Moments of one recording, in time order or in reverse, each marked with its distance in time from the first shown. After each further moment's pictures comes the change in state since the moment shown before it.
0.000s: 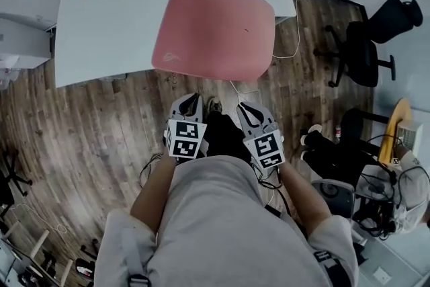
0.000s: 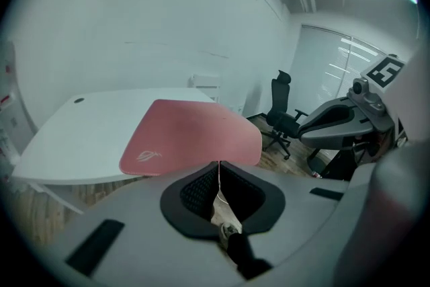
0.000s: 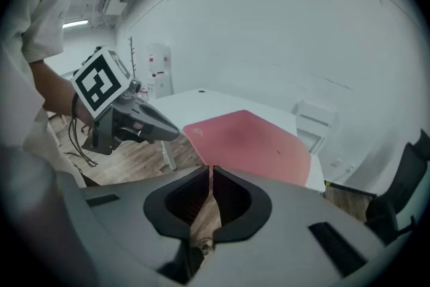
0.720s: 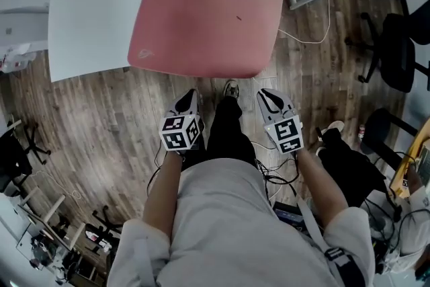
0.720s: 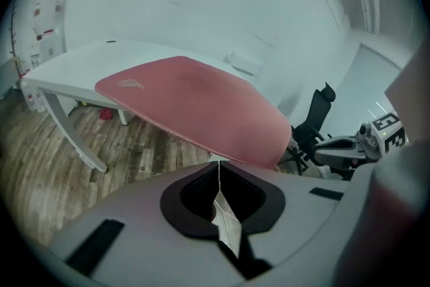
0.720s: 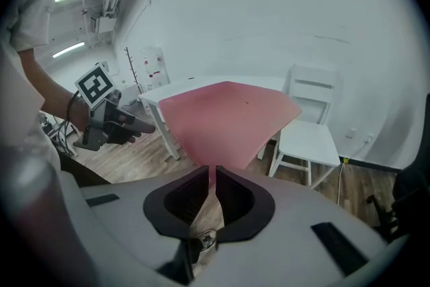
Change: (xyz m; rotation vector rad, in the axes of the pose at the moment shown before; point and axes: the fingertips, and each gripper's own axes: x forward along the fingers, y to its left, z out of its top) left arm 0.114 -0.023 -0.060 -0.408 0.054 0.181; right arm 0.046 -0.143 -0.146 0.104 0.031 0.151
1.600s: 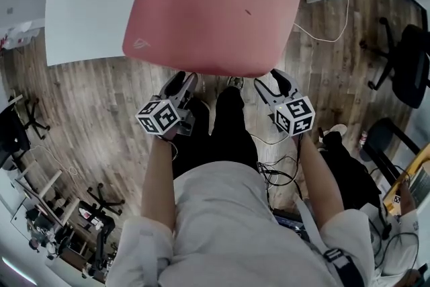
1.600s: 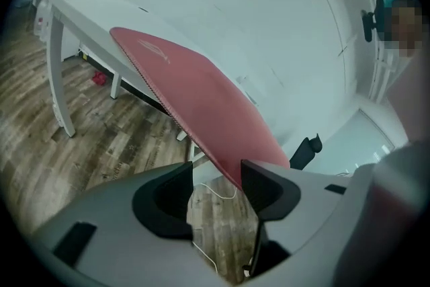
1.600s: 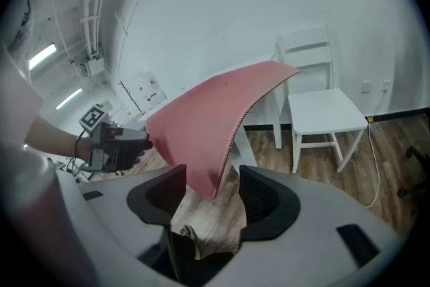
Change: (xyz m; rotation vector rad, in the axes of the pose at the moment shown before) left arm 0.020 0.032 0.018 -0.339 -0.152 -0.181; right arm 0.058 -0.035 -0.016 0.257 -0.065 0.166
